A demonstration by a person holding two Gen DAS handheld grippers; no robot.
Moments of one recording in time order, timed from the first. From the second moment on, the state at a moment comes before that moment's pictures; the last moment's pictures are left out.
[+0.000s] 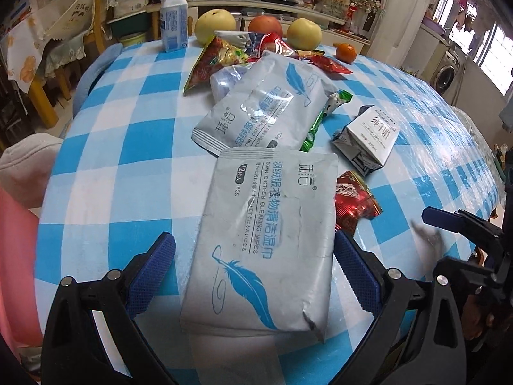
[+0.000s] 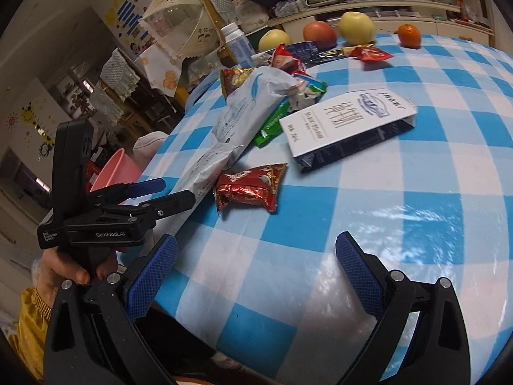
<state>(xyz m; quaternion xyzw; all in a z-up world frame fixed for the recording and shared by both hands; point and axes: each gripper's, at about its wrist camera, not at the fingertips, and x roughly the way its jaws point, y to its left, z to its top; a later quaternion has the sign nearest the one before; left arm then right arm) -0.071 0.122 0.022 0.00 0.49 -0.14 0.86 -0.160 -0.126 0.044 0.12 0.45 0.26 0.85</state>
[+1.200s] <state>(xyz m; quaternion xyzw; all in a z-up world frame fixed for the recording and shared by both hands) -0.067 0.160 0.037 -0.06 0.44 -0.07 0.89 -0.122 -0.057 0.029 0.02 0.43 0.22 0.87</state>
